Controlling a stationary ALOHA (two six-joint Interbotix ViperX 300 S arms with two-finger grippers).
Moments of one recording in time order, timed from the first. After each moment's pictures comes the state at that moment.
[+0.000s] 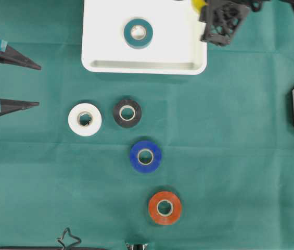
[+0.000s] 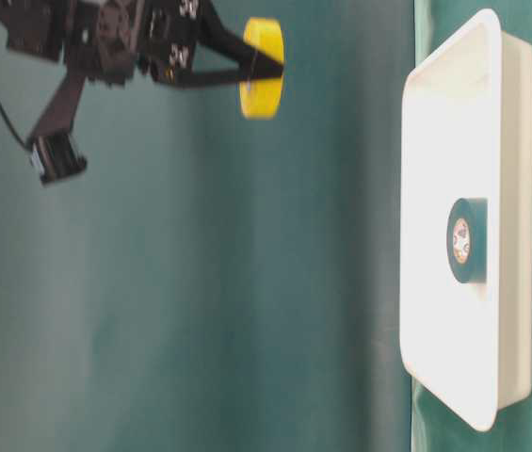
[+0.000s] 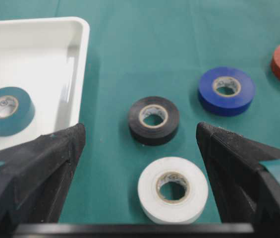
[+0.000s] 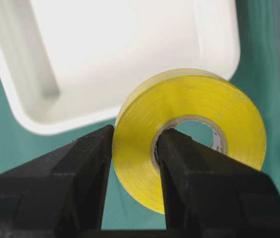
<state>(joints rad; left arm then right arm) 0.00 -0.93 1.16 -0.01 0.08 0.08 -0.34 -0.11 0.25 -0.20 1.10 0.08</state>
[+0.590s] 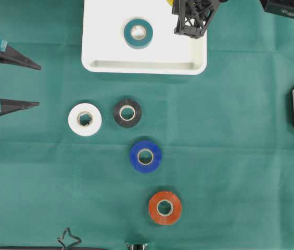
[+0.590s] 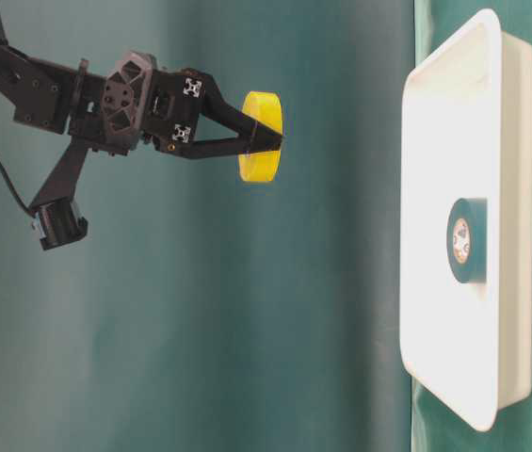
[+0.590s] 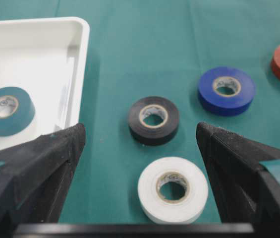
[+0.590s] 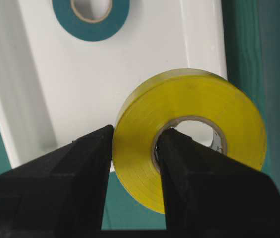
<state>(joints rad) 0.00 -0.93 1.16 -0.01 0.08 0.08 -0.34 0.01 0.11 -0.19 1.09 0.05</state>
